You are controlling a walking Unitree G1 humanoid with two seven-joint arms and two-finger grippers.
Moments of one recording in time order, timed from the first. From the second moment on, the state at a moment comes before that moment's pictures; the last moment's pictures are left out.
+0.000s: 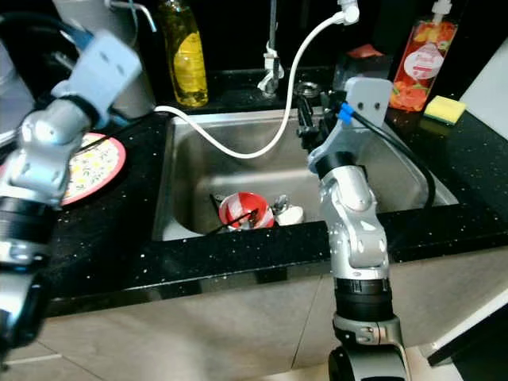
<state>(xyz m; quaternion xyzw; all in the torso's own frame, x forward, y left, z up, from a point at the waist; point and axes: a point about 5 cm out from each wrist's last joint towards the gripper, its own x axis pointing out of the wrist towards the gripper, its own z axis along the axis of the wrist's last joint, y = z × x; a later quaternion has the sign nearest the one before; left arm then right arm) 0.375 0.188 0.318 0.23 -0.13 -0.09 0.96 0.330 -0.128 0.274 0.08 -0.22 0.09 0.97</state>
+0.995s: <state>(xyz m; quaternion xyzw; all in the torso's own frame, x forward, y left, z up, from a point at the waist) 0.312 0.120 0.293 0.10 -0.14 -0.49 0.85 0.288 -0.097 0.275 0.03 -0.18 0.39 0.90</state>
